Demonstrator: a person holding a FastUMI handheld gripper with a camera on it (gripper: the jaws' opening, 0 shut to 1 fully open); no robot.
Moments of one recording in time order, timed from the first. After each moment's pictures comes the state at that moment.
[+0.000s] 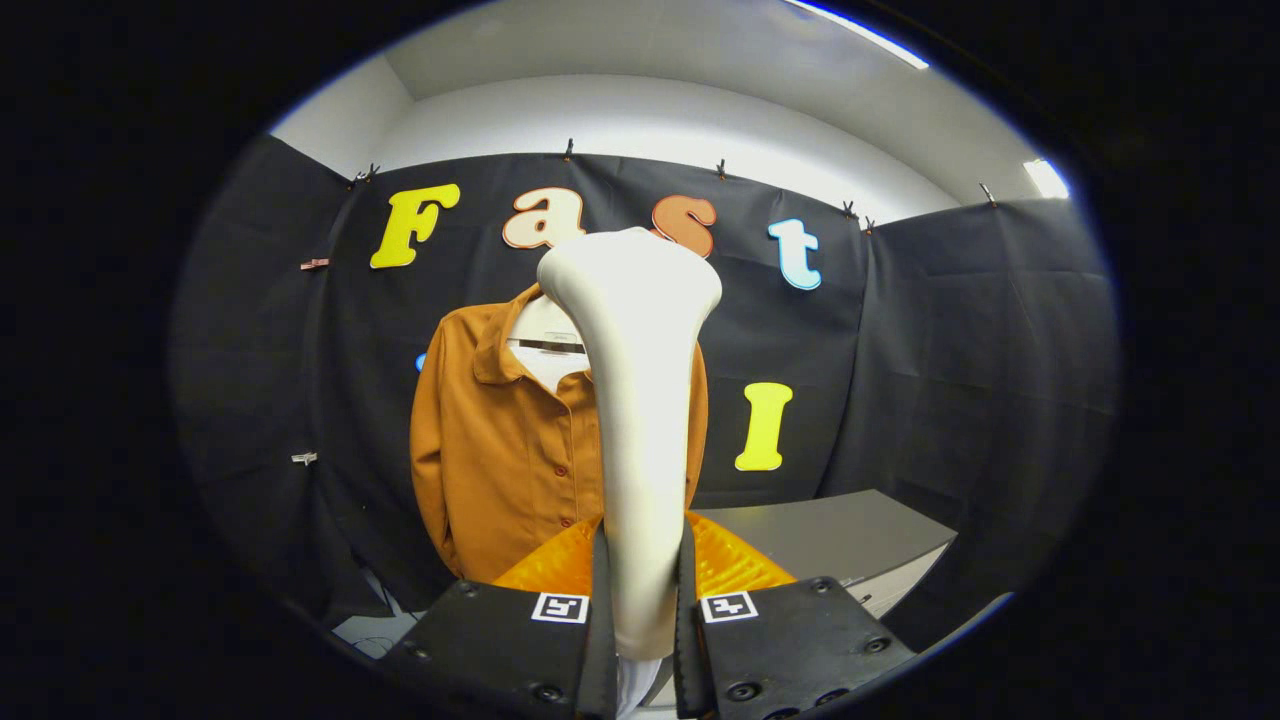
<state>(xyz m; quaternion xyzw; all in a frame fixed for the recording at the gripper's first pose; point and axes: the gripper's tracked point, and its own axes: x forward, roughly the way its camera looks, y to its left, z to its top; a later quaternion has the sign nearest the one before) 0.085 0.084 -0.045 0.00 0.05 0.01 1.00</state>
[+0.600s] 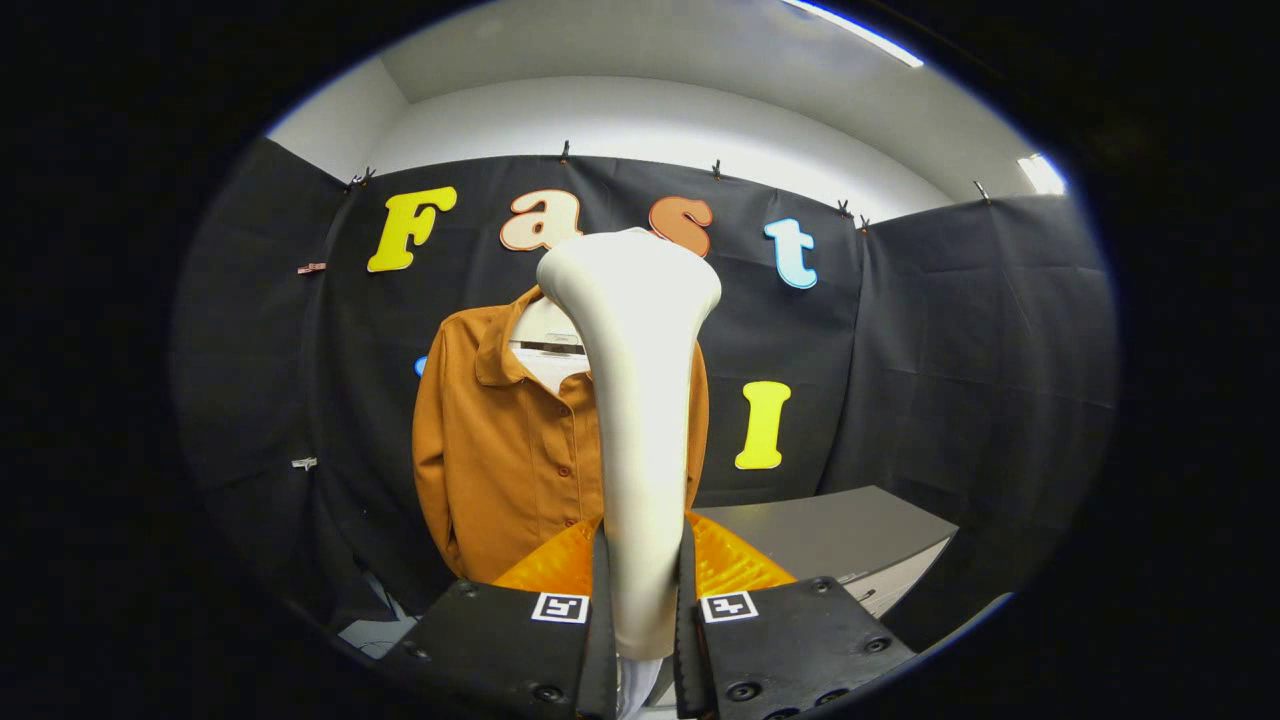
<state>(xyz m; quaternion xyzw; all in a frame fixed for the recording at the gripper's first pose) 0.083 0.089 -0.045 0.00 0.05 0.00 1.00</state>
